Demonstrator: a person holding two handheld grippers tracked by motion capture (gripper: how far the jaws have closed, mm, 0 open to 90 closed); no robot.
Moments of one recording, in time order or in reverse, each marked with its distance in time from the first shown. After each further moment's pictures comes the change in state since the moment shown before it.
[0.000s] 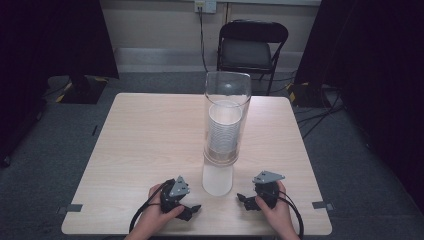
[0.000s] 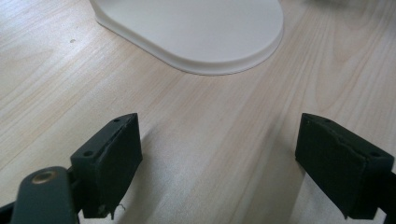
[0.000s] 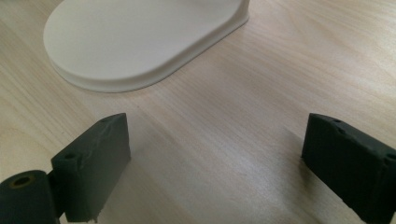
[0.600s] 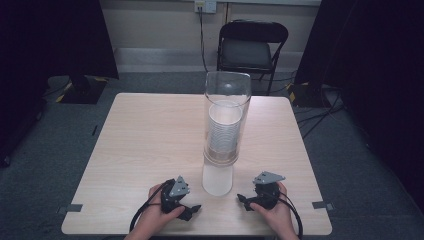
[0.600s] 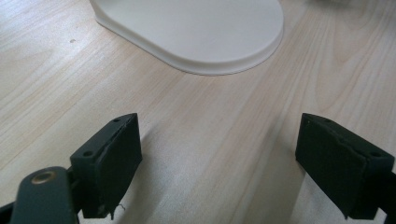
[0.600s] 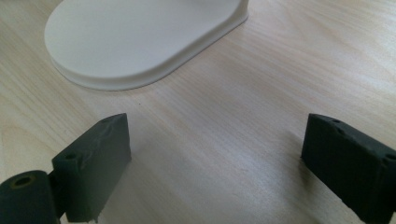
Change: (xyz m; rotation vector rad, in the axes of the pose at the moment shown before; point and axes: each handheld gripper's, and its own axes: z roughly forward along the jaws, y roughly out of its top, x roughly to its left) left arm 0.000 0.000 0.000 0.005 0.000 0.007; right arm 0.002 -0.001 -0.001 0.000 -0.010 0.006
